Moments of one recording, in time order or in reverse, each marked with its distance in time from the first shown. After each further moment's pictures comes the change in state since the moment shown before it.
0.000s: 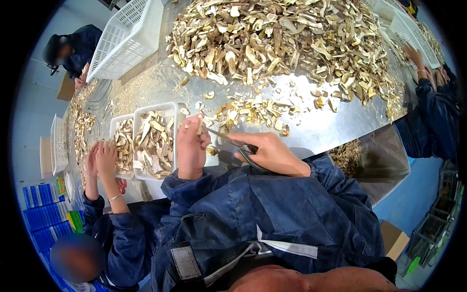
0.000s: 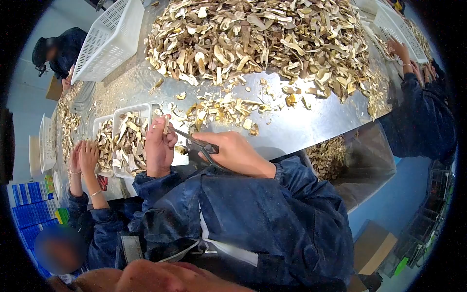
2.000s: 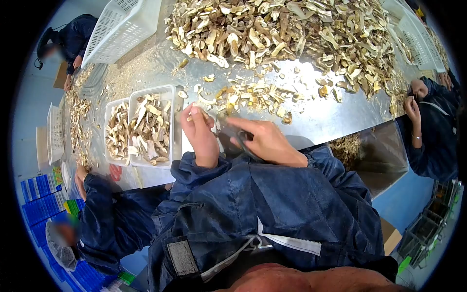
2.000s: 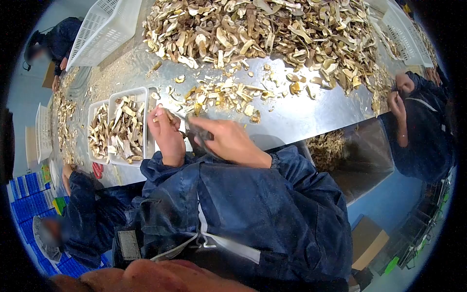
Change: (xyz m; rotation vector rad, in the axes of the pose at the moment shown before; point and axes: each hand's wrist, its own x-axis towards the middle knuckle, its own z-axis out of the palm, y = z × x) left_hand -0.009 -0.051 0.015 0.173 0.235 0.439; right_hand 0.004 0.009 0.014 -0.069 0.073 0.058
